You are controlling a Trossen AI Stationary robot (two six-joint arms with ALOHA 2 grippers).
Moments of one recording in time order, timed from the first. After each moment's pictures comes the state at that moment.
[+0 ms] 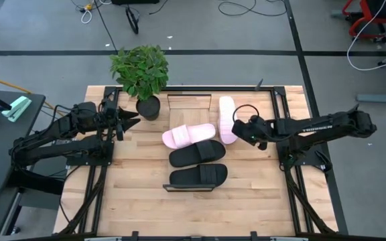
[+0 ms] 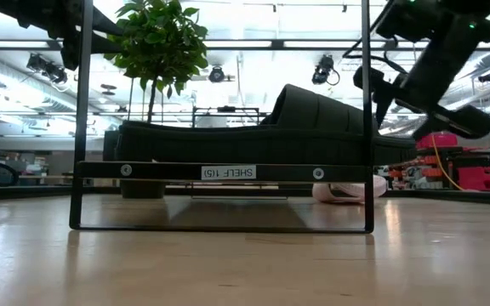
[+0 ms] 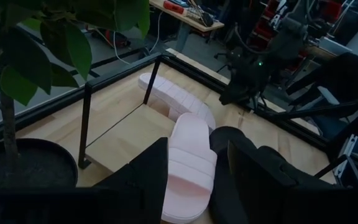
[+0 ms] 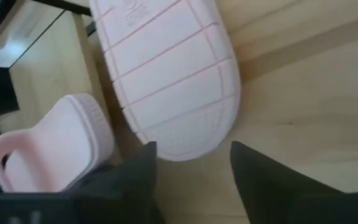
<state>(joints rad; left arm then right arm) 0.33 0.39 0.58 -0.42 0.00 -0.38 -0.05 1.09 0.60 -0.52 0.29 1.84</state>
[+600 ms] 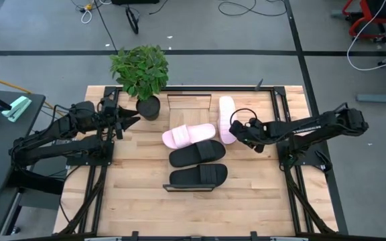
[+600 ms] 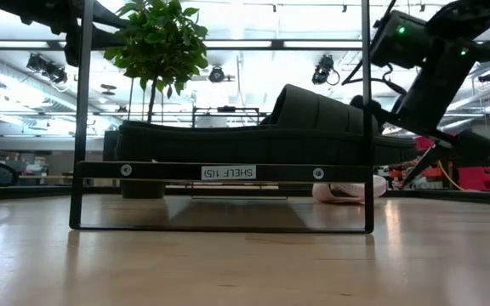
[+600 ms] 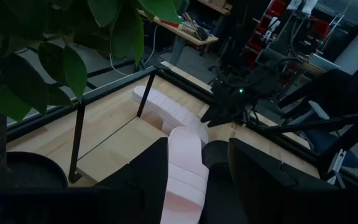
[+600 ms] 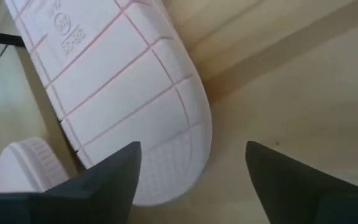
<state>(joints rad) 0.33 0.39 0.58 -0.36 0.00 -0.41 -0.06 1.24 0.55 -0.43 0.33 1.98</state>
